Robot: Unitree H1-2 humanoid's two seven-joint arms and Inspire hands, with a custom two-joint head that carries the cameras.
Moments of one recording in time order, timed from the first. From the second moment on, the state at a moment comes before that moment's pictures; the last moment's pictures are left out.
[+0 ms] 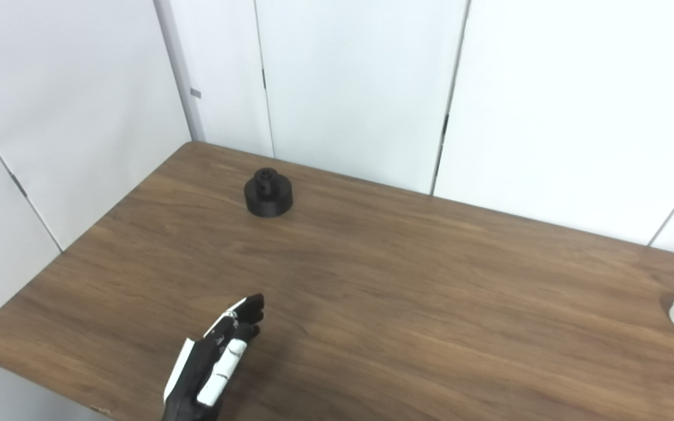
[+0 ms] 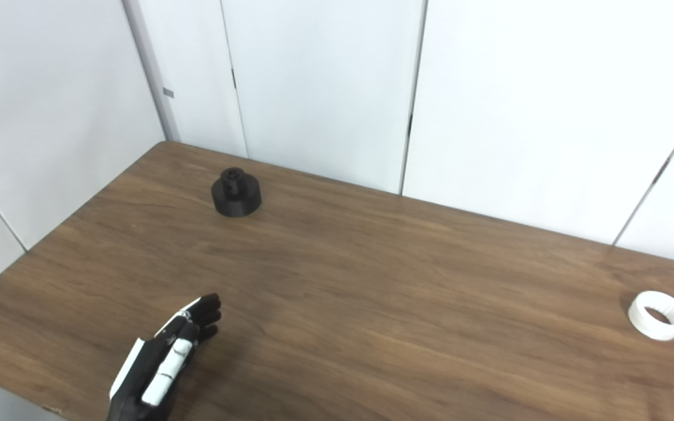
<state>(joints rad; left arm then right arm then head) 0.49 0.10 0.14 -0.37 -0.15 -0.09 -0.02 0.44 -0.19 -0.25 -0.37 0.23 0.02 0.10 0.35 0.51</state>
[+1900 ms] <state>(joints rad) -0.14 0.54 0.14 0.09 0.45 0.21 0.05 0.46 -0.18 -0.23 -0.37 0.19 -0.01 0.11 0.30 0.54</state>
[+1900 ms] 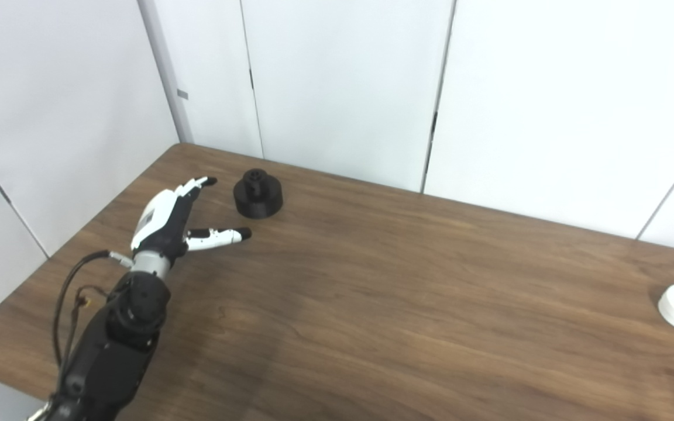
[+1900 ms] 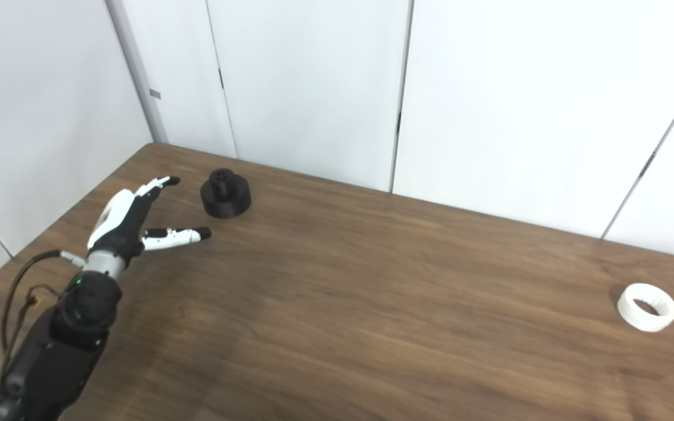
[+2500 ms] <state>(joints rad) -0.33 0.56 0.04 0.41 0.51 0.23 0.11 0.47 -0.18 -0.22 -0.39 0.17 -0.01 0.11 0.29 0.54</state>
